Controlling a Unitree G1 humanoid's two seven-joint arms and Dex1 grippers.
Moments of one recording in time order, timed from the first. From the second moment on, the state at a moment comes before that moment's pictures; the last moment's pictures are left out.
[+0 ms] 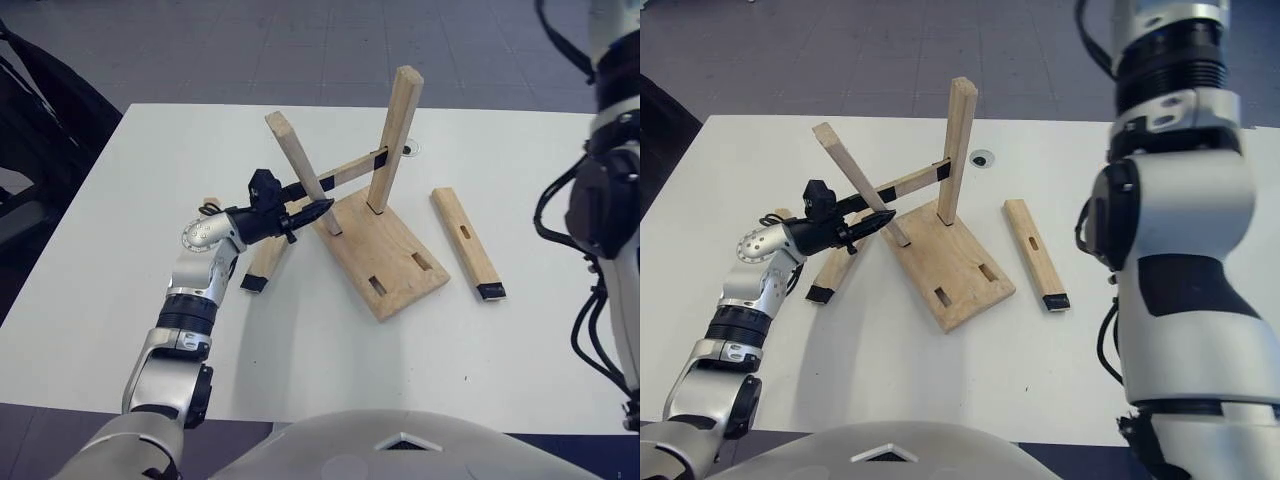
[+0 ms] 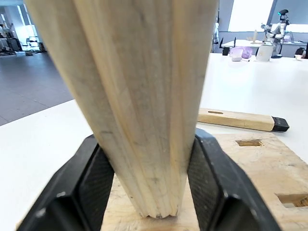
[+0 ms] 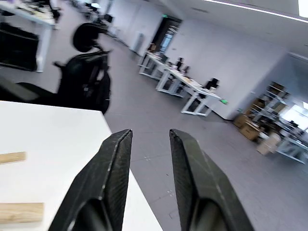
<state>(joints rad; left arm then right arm) -0.43 0.42 -0.13 0.51 -0.41 -0.07 -1.02 -1.44 -0.46 -0.10 1.02 0.02 0.11 0.97</state>
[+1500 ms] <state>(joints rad) -0.60 0.43 -0.21 0.56 -0.35 0.07 -1.08 -0.65 -0.49 0.11 0.70 -0.04 -0.04 0.92</state>
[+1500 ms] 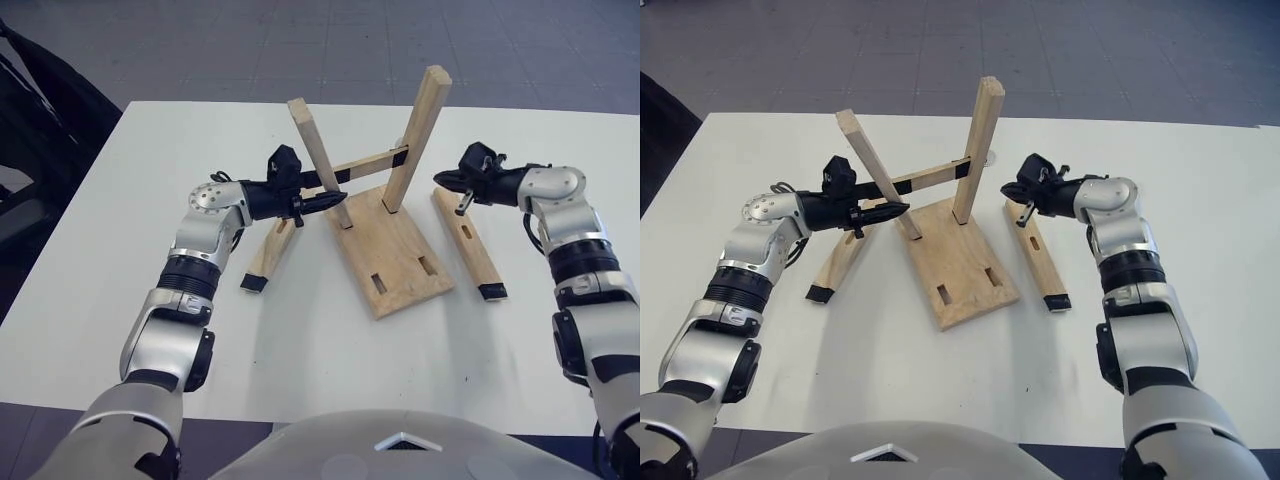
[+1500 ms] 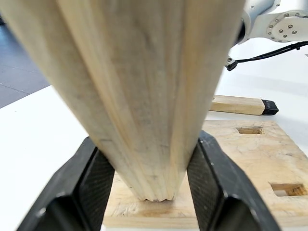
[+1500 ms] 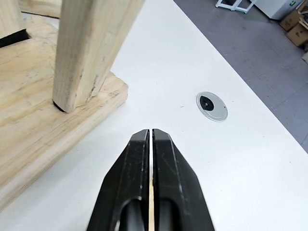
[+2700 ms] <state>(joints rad) -0.37 0.33 -0.22 0.24 -0.03 0.41 -0.52 -0.22 -0.43 0.22 0.11 0.09 0.40 0.89</state>
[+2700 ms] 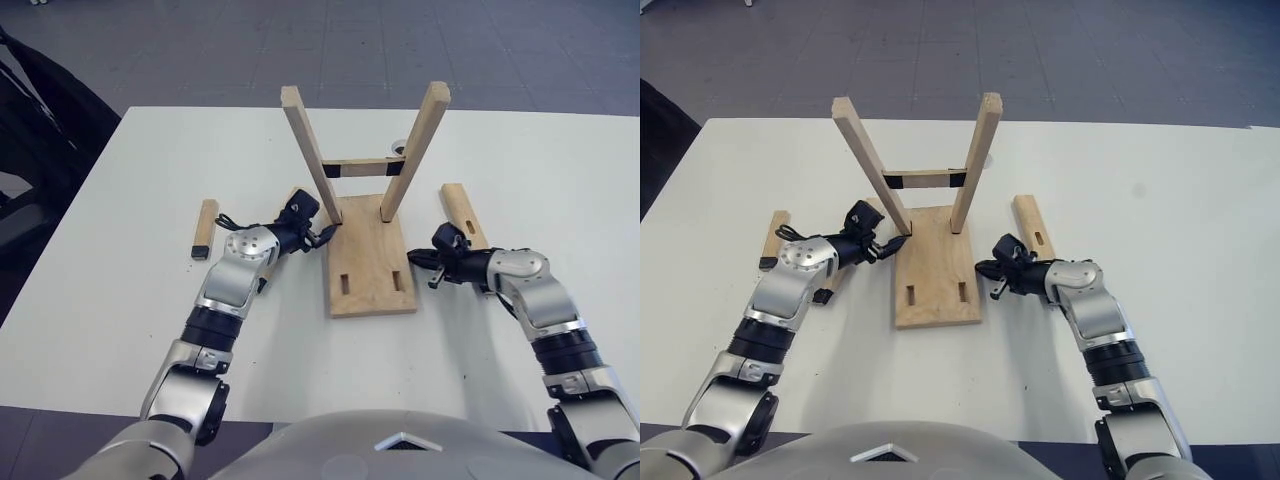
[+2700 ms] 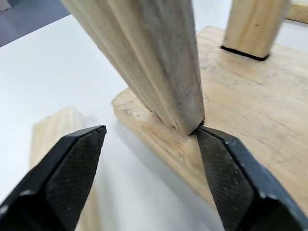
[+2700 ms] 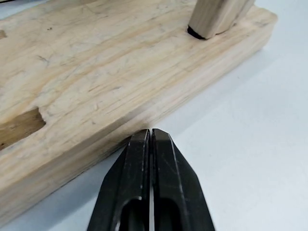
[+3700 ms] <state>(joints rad) -1.09 0.32 0.22 0.54 -0.44 0.77 -0.35 -0.34 -0.33 0.16 0.31 0.10 0.35 0.70</state>
